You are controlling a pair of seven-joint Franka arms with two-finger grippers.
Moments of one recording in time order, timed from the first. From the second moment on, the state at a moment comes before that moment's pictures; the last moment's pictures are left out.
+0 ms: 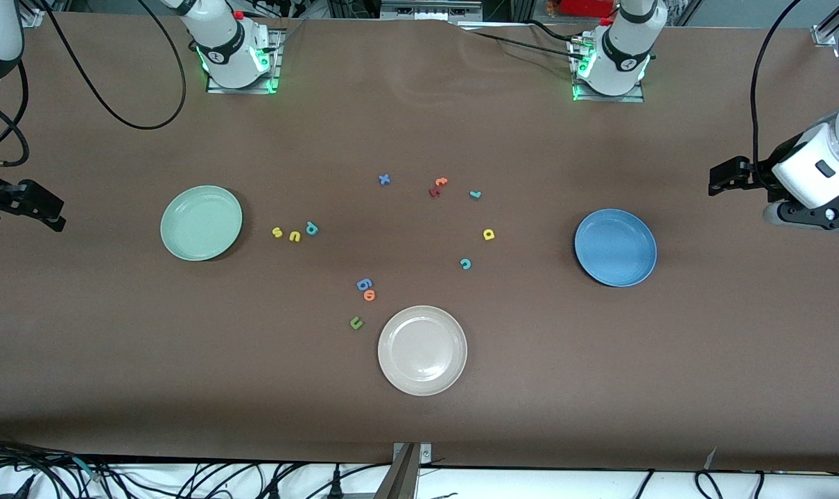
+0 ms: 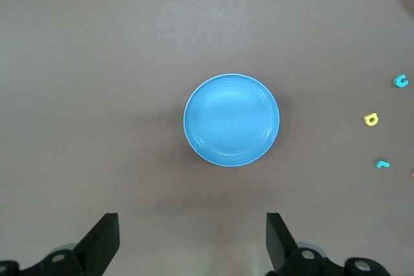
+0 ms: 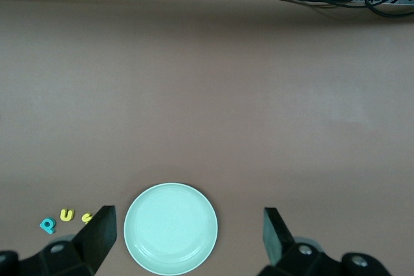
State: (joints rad) left arm -0.02 0.13 0.00 -1.54 0.02 1.51 0.09; right arm 0.08 0.11 -0.14 -1.59 -0.06 1.86 -0.05
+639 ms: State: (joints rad) left arm -0.02 0.13 0.00 -1.54 0.02 1.51 0.09; right arm 0.08 0.11 -0.14 -1.58 -0.06 1.86 -0.05
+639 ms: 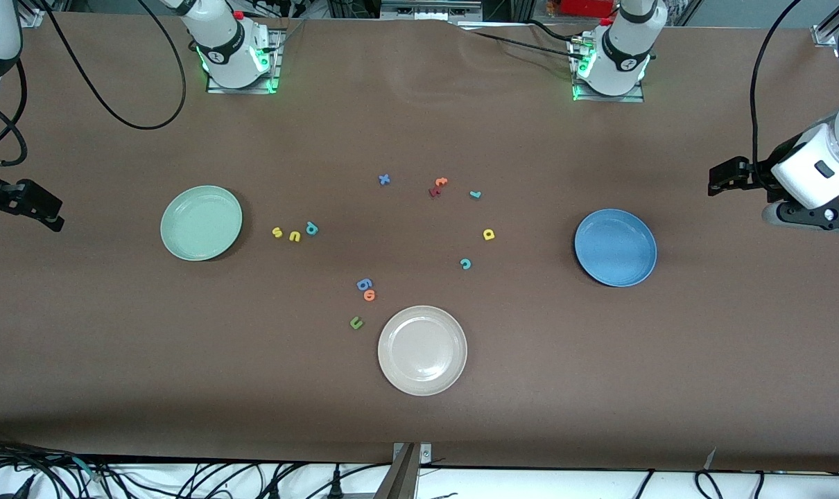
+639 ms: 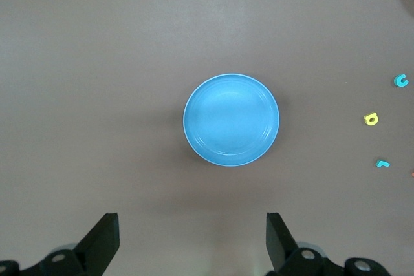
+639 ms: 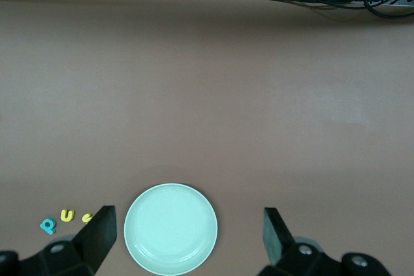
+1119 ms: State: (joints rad) left arm -0.02 0.13 0.00 -1.54 0.02 1.51 0.09; right arm 0.08 0.11 -0.14 -1.58 -0.03 1.83 -0.05
